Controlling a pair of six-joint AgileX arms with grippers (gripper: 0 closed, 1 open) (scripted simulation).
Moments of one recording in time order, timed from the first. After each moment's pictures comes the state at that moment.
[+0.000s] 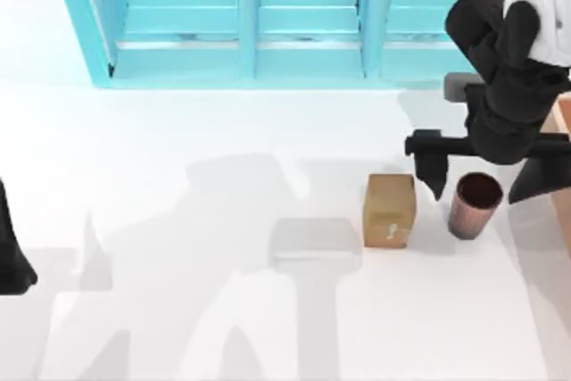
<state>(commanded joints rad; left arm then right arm) 0.00 0.00 0.00 0.00 0.00 0.00 0.35 2.00 1.42 -0.98 -0.01 0.41</state>
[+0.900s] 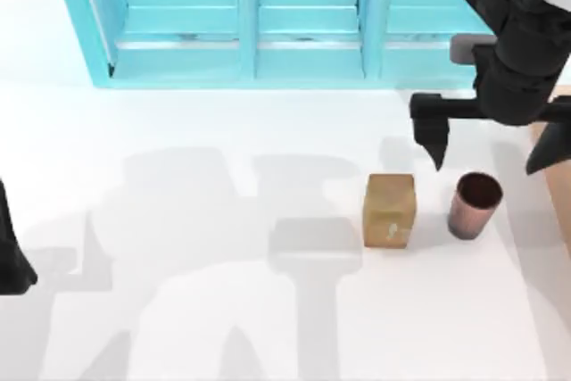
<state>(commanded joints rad) 0.00 0.00 0.00 0.00 0.00 0.00 0.35 1.98 1.60 -1.19 -0.01 0.41</state>
